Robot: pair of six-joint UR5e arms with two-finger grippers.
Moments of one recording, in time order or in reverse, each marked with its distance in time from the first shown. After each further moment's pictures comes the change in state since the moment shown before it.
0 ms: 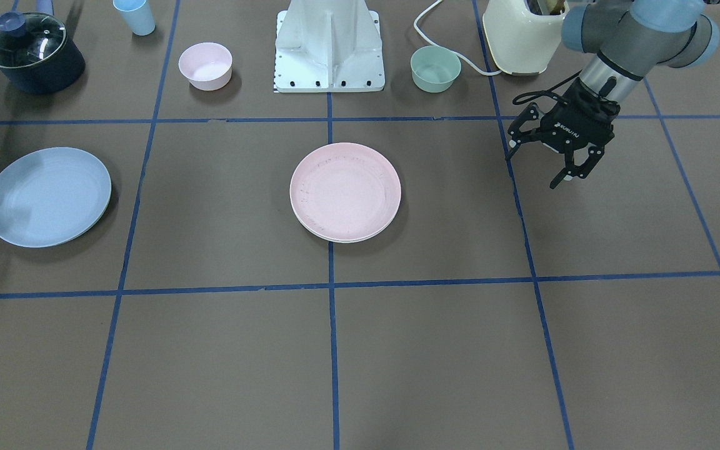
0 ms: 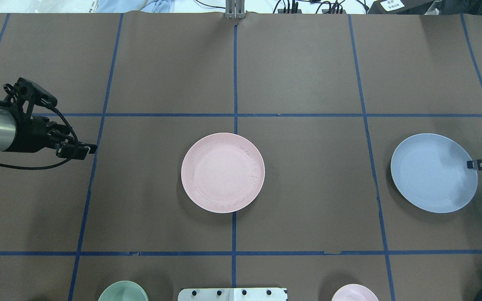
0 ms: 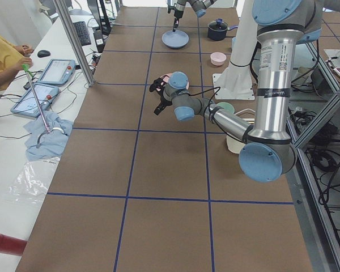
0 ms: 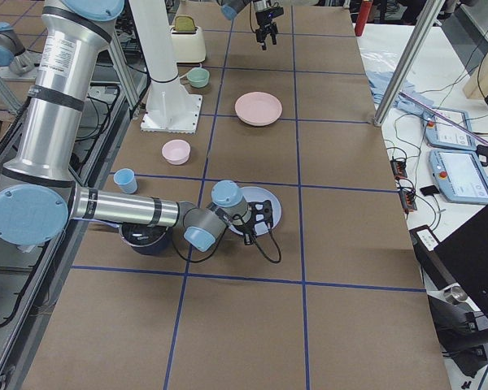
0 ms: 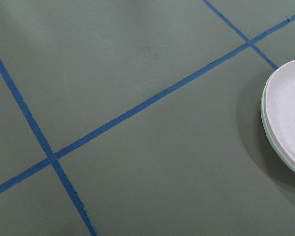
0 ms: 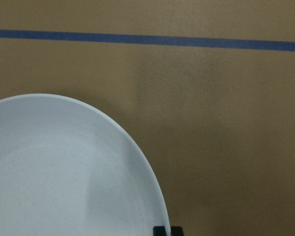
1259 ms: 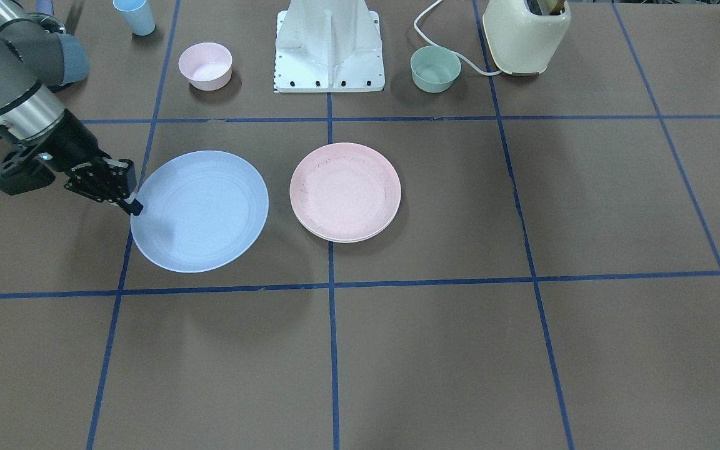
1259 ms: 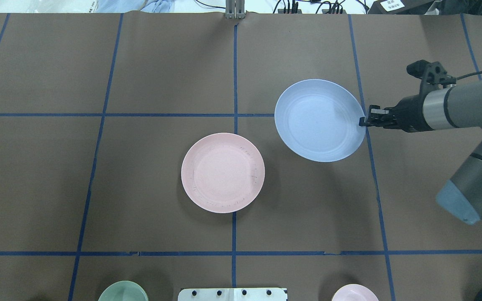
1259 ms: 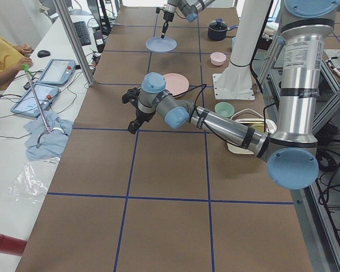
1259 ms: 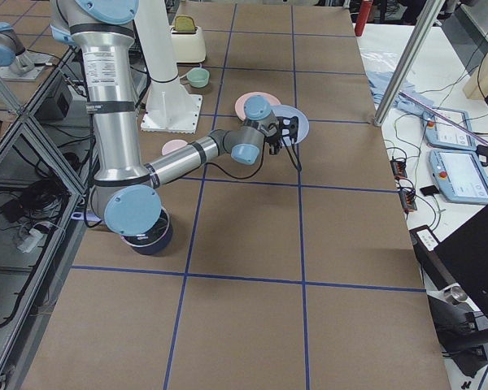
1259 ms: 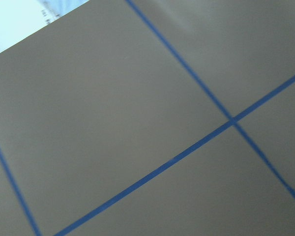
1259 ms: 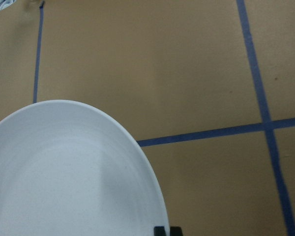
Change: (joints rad) left arm -0.660 0.043 0.103 0.473 -0.272 0.561; right arm -0.189 0.412 0.246 -0.360 -0.076 0.497
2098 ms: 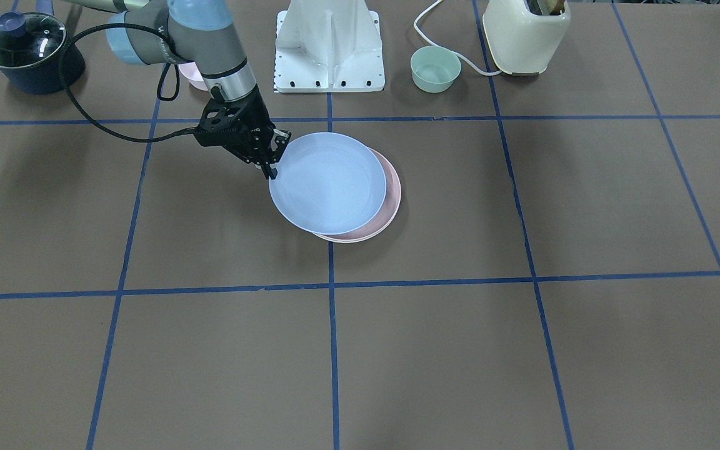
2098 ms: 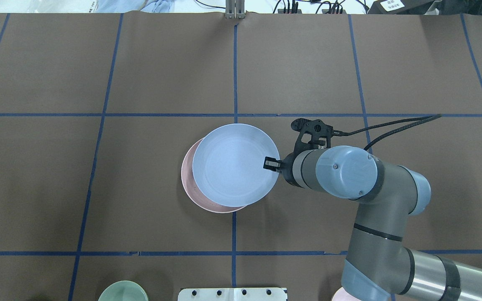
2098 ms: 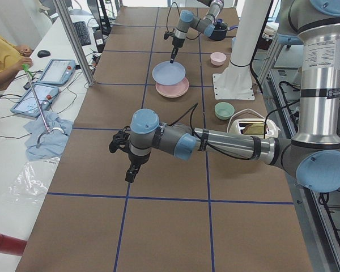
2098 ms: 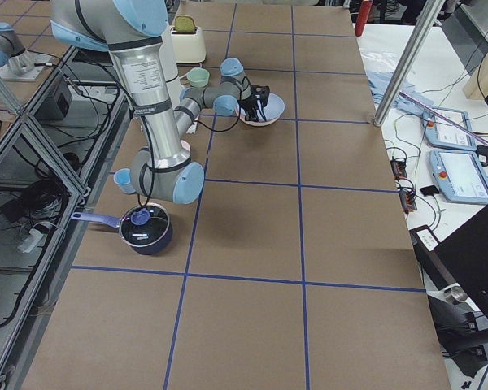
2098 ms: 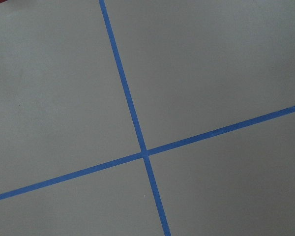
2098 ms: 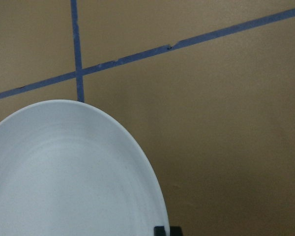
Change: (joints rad) left arm -0.062 0.023 0.099 0.032 -0.006 0.041; right arm -0.398 0.269 0.017 -0.394 -0.405 0.184
